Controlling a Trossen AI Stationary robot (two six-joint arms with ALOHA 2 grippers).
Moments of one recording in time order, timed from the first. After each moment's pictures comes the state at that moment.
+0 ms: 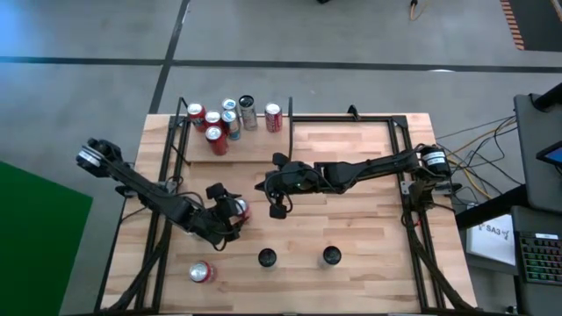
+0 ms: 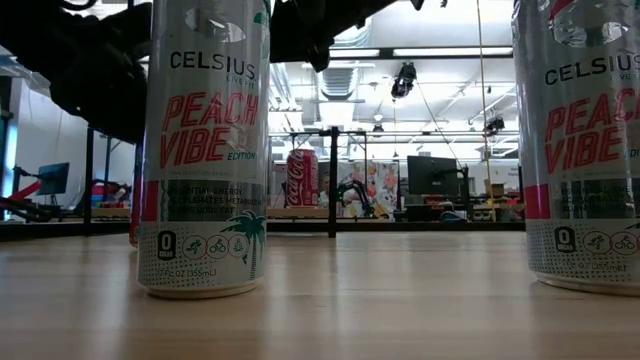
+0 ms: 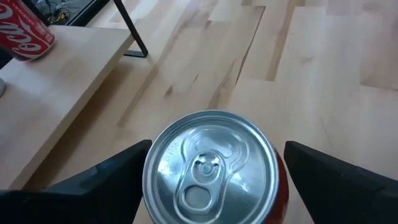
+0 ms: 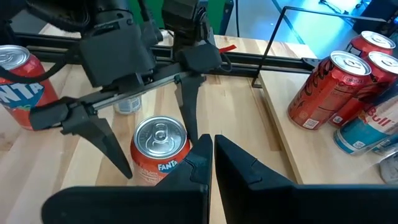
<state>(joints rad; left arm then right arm) -0.52 1.31 0.61 -0.25 -0.78 -0.57 0.06 1.83 1.44 -0.05 0.13 -0.07</state>
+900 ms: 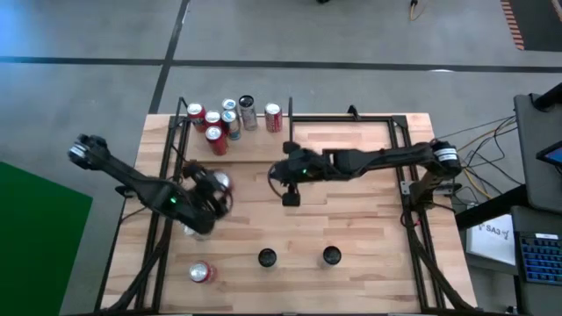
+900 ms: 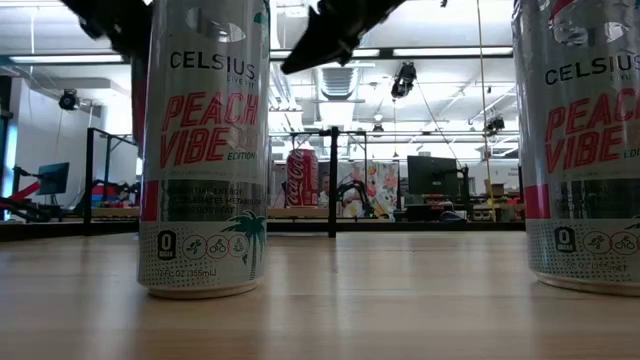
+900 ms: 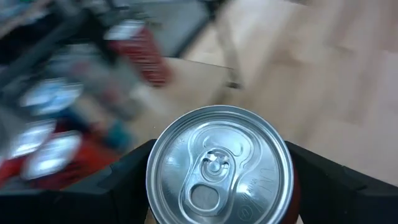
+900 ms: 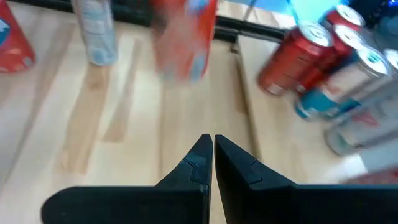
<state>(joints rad) -0.50 1.16 0.93 -0.94 -1.00 -0.74 0.00 1.73 1.45 -0.31 0.13 -0.18</state>
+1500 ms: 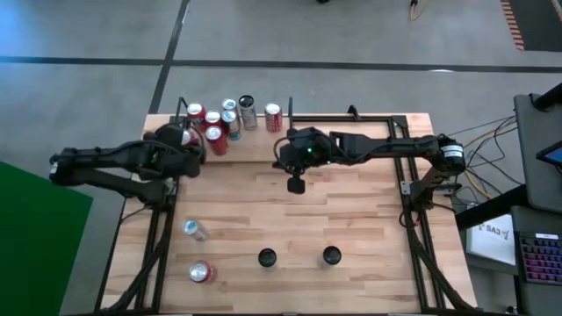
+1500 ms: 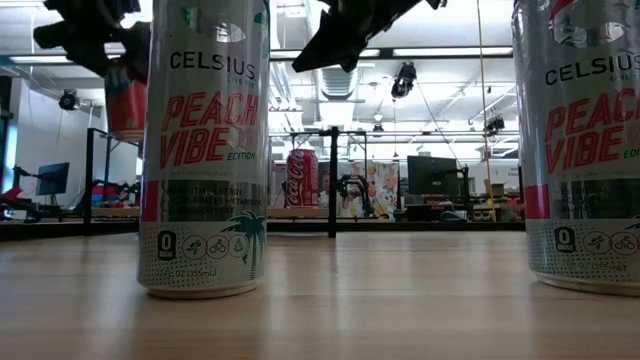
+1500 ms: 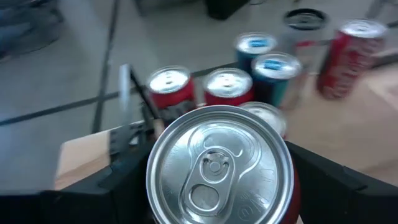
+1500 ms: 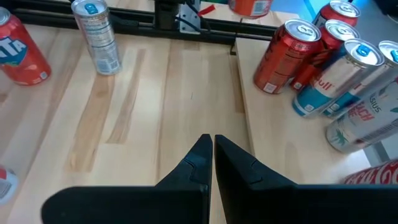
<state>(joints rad) -0.01 0.89 0.99 -1.35 -1.01 -1.12 -0.12 1.68 1.45 -0.34 -0.06 -0.18</state>
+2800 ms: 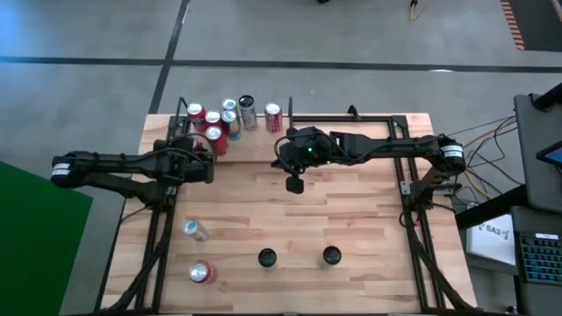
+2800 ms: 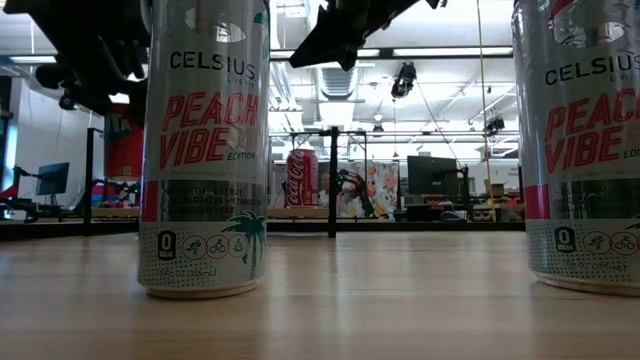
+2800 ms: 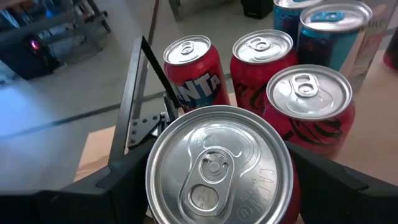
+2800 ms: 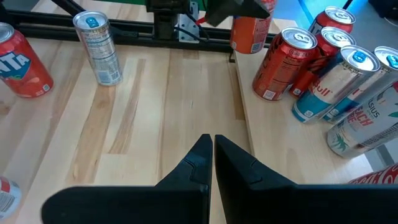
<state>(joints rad) 0.08 0.96 0.73 -1.16 -1.09 -1.13 -0.12 1.68 1.45 -0.31 -0.06 -0.15</state>
